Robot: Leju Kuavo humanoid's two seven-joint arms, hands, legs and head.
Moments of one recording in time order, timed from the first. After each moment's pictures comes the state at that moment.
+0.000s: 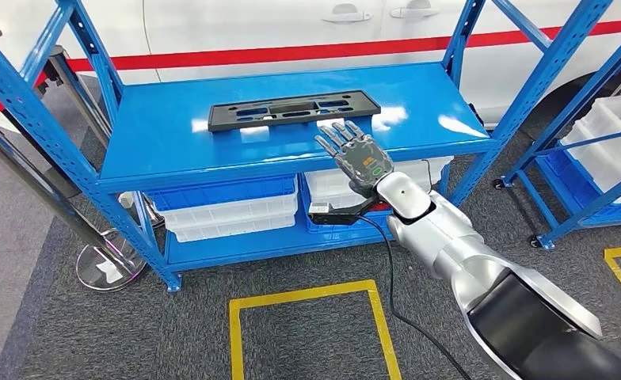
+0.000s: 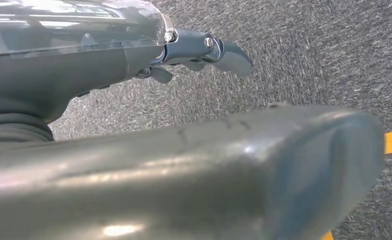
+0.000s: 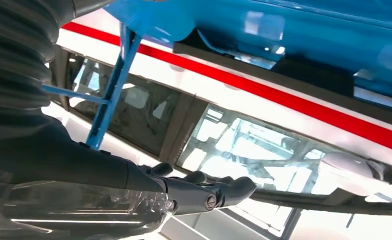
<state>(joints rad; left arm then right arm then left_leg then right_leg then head) -0.14 -0.08 -1.20 -0.18 0.95 0.47 -0.15 -1.04 -0.03 0.91 -0.45 1.18 -0.53 -0.09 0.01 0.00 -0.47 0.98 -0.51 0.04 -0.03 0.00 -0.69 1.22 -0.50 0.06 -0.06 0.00</state>
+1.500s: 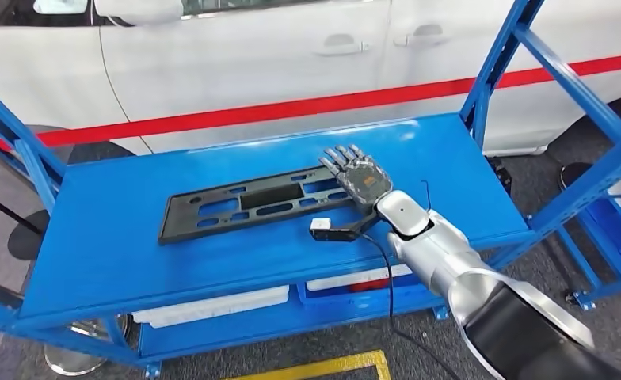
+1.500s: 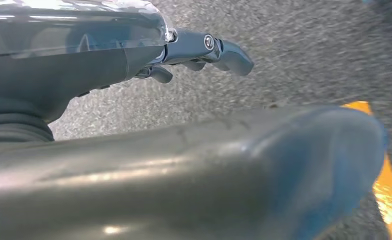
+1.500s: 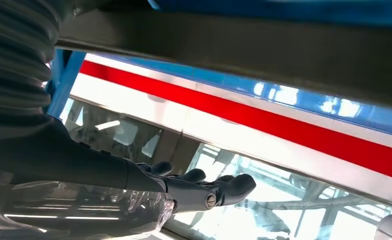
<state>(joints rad) -0.13 -0.08 -1.20 -0.18 0.96 0.46 -0.16 -0.97 0.00 0.89 -0.42 1.15 -0.54 -0.11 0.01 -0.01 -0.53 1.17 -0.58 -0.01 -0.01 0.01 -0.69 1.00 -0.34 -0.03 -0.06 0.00</state>
